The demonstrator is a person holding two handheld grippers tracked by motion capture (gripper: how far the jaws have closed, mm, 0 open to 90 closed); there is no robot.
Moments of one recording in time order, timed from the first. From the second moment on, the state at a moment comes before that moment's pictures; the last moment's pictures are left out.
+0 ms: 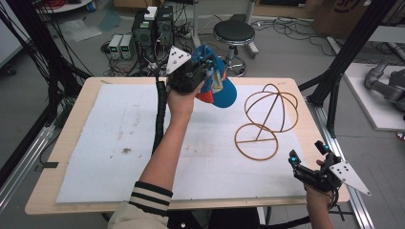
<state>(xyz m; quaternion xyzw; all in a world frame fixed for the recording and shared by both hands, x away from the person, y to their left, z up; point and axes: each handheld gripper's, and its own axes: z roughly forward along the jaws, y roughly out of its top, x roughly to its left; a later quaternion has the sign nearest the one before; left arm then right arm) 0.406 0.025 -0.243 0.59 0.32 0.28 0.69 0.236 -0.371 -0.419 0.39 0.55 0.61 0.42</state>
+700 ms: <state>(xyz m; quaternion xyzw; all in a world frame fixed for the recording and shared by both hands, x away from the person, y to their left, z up) 0.405 -0.015 -0.198 0.55 0.32 0.31 0.71 0.234 -0.370 -0.418 0.39 0.55 0.61 0.41</state>
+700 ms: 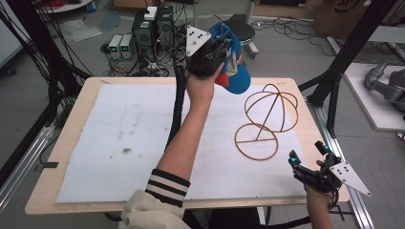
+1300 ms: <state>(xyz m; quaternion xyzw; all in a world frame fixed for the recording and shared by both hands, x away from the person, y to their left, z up) 0.392 -0.048 -0.174 0.52 0.31 0.27 0.75 0.225 -0.375 -0.419 0.39 0.55 0.61 0.42</state>
